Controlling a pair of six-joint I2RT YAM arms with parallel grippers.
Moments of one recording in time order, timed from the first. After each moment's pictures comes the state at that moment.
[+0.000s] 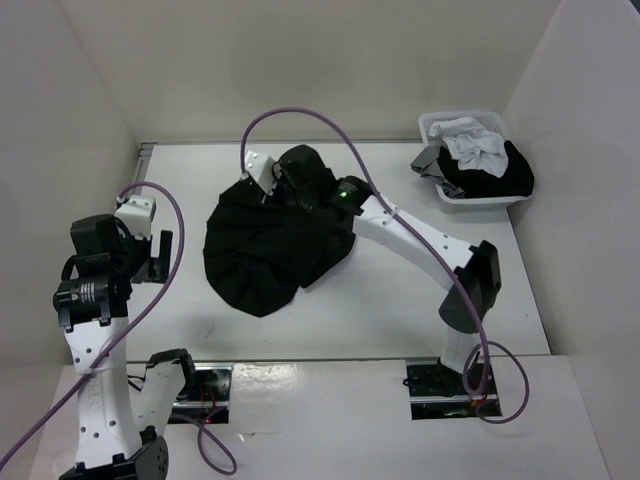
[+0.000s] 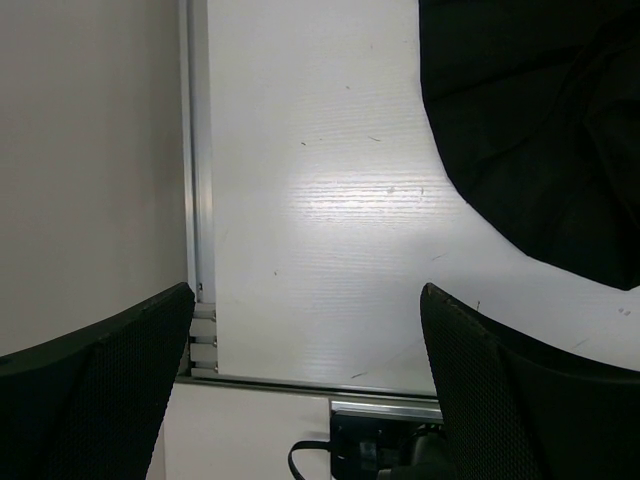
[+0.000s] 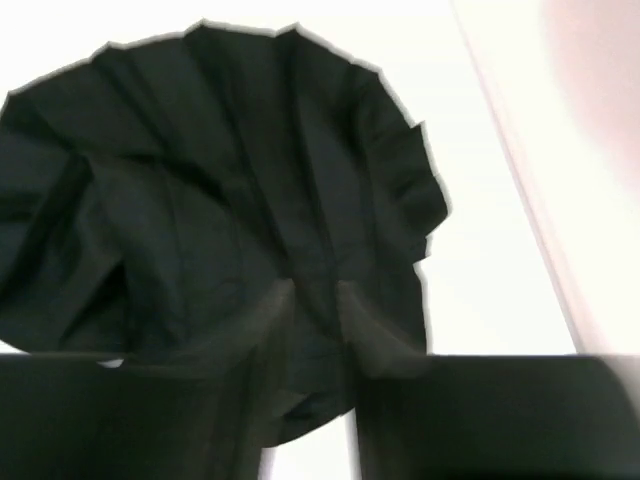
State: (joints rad) left arm 0.24 0.76 1.15 -1.07 -0.01 0.31; right arm 0.88 1.77 1.80 -0.52 0.07 -0.46
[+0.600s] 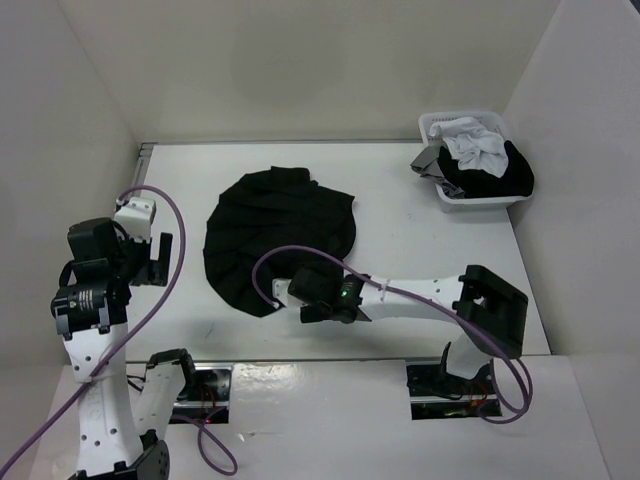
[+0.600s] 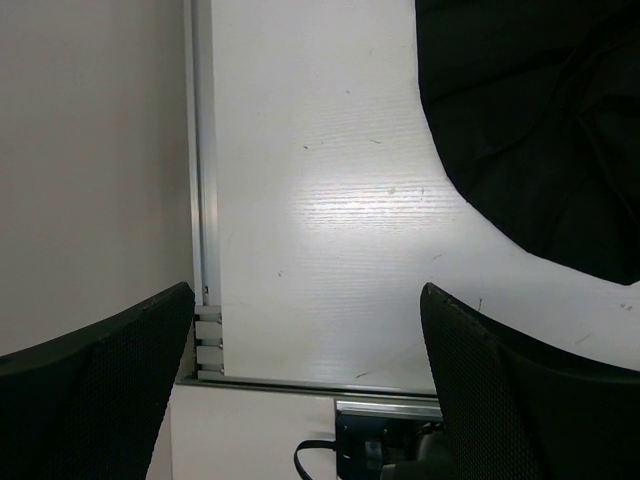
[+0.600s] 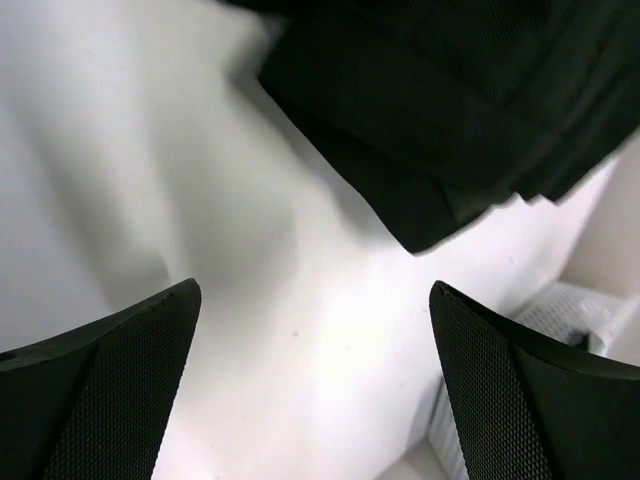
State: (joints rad) left arm 0.24 0.75 1.16 -1.08 0.00 0.33; right arm 1.17 1.60 0.97 -0.41 0.47 -0.60
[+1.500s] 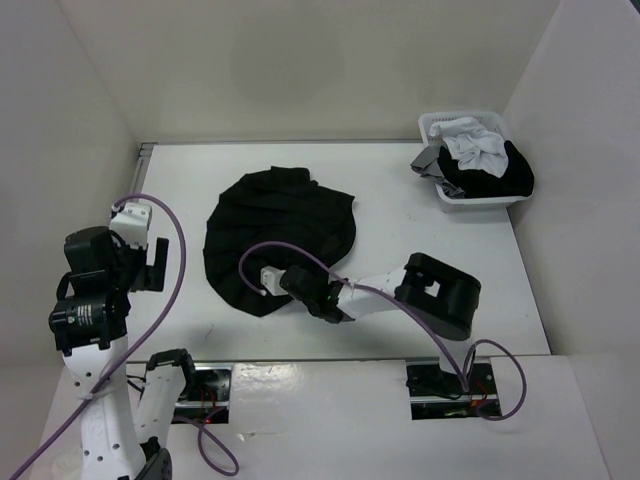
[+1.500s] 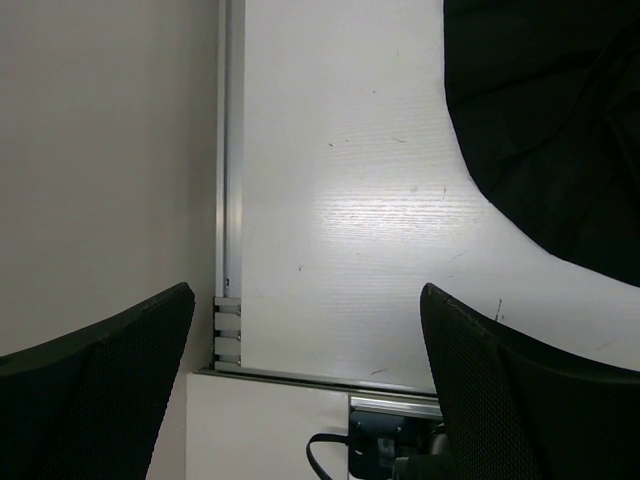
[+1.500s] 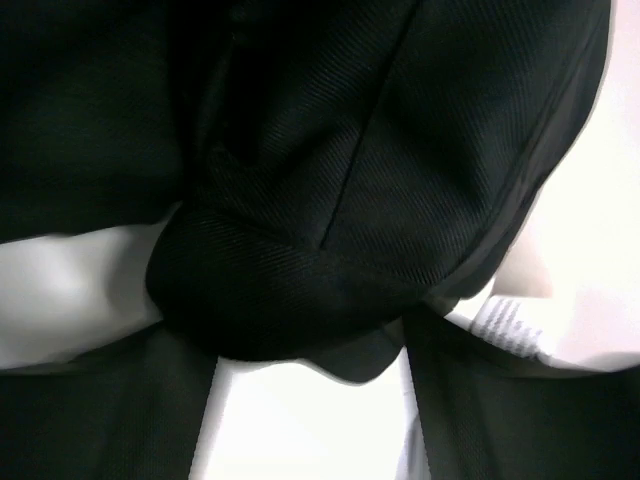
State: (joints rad) left arm 0.24 0.69 1.16 -1.09 -0.05 0.34; right arm 1.13 1.85 0.89 0.22 0.65 -0.78
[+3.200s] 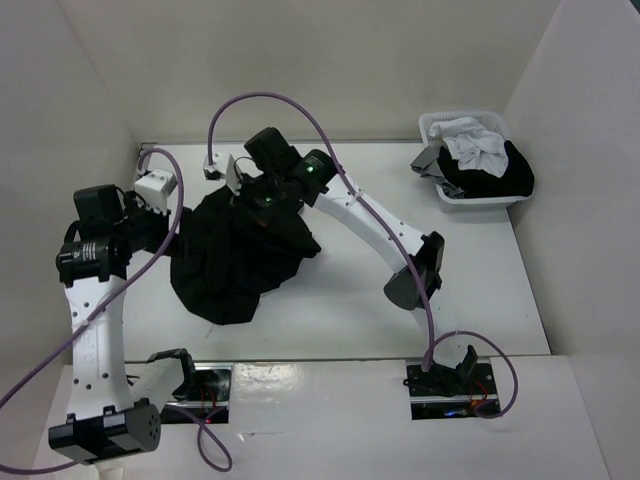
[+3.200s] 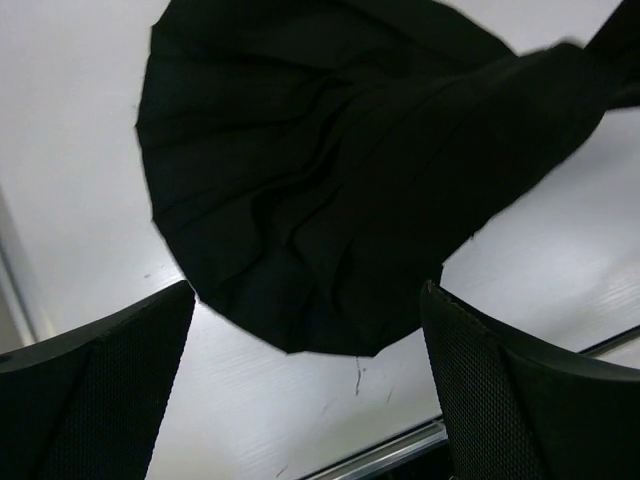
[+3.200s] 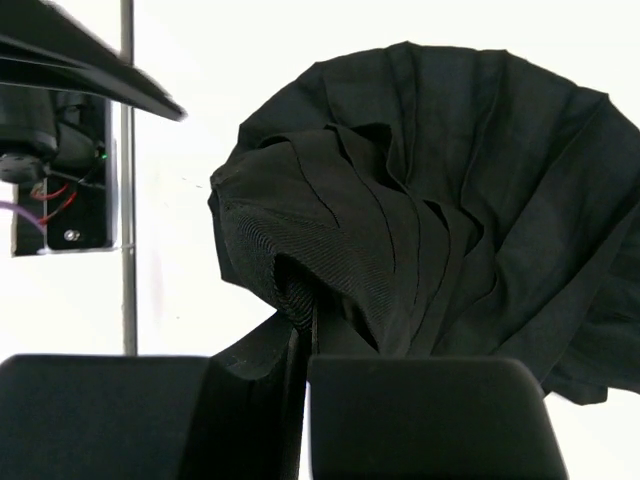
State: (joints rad) left arm 0.24 0.94 1.22 -0.99 0.47 0.33; right arm 0.90 2.20 2.48 -0.98 -0.51 -0.35
